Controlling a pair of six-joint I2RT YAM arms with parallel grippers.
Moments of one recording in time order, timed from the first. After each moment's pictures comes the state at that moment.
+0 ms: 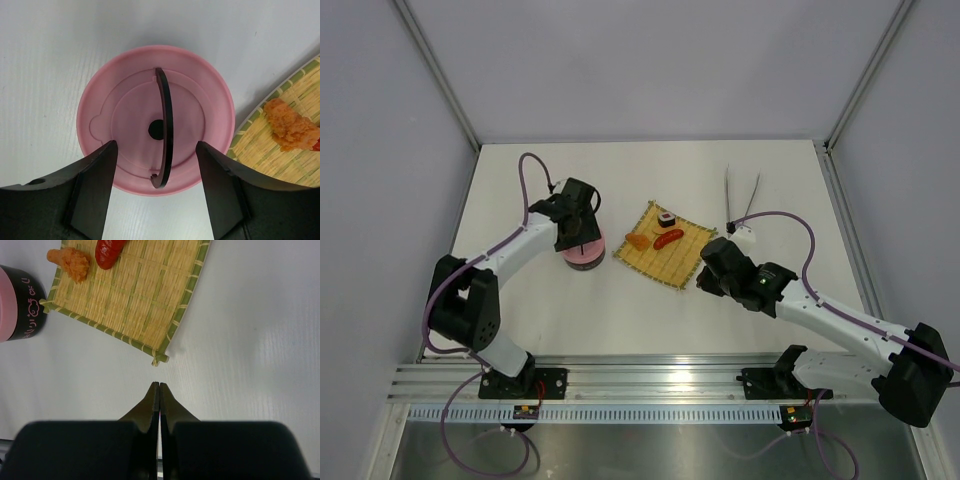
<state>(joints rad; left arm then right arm) -0.42 1.58 1.13 -0.63 -0.29 -0.68 0.82 1.10 0.78 -0.54 0.35 1.02</state>
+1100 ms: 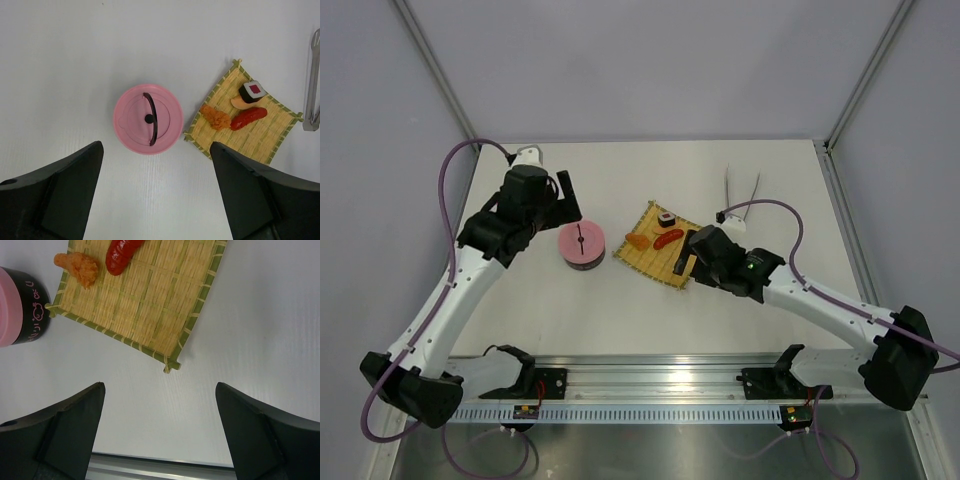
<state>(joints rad) -0.42 1.15 1.28 -0.78 -0.29 -0.50 0.82 1.21 0.90 -0.59 0.35 1.00</state>
